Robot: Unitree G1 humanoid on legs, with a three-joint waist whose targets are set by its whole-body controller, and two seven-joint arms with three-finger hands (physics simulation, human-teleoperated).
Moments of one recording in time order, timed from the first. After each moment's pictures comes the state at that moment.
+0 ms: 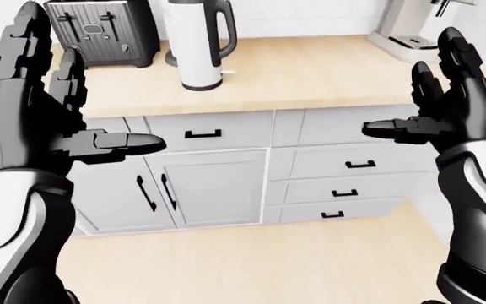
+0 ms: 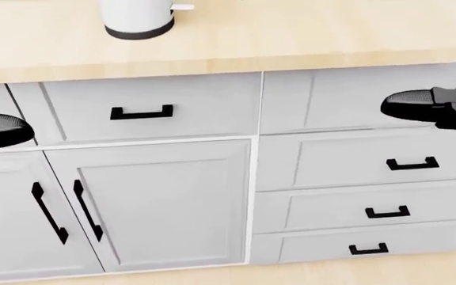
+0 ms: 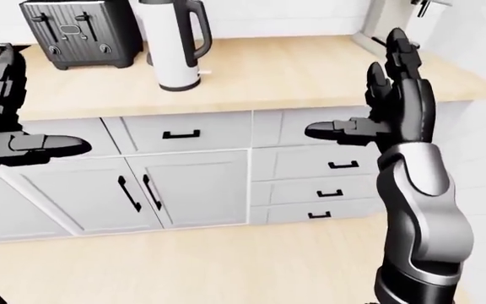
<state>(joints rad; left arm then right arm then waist) -0.46 0.44 0.40 -0.80 -0.50 0.91 0.19 -0.48 -0.43 -0.37 -0.42 0.35 0.67 -0.03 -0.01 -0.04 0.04</state>
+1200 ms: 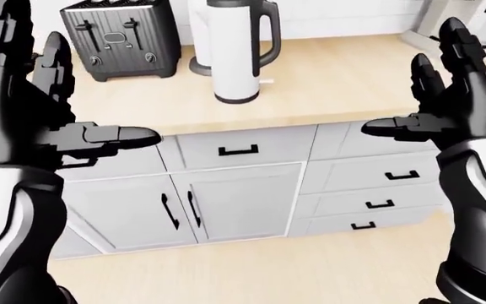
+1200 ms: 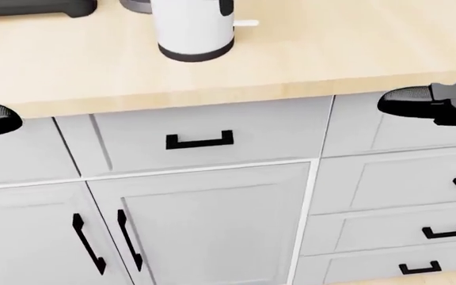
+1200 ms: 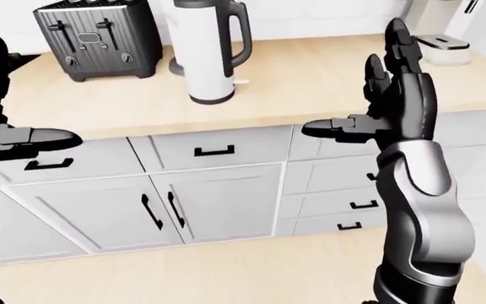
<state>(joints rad) -0.50 0.47 0.42 -0.81 -0.51 0.91 0.21 -0.49 -0.43 -0.37 -0.45 0.35 0.67 -0.03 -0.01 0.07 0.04</state>
